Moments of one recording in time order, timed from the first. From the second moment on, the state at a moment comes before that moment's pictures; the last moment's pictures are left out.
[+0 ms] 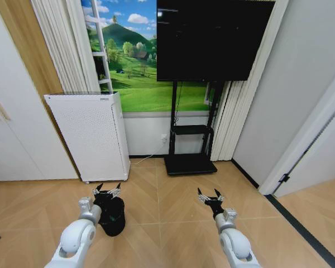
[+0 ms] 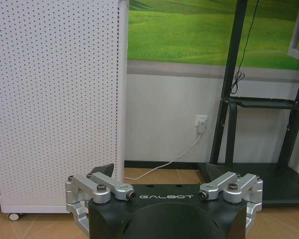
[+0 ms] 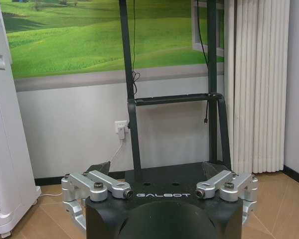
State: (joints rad) left arm 1.36 -1.24 -0.61 -2.02 -0.42 0.40 -0.05; right arm -1.38 1.37 0.57 1.82 0.27 -0.10 0.02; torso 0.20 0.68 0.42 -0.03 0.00
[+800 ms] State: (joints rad) left arm 1.37 -1.25 -0.61 -2.02 -0.41 0.40 -0.05; right arm -1.39 1.36 0.57 1.82 0.28 -0.09 0.02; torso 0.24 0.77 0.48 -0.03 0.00
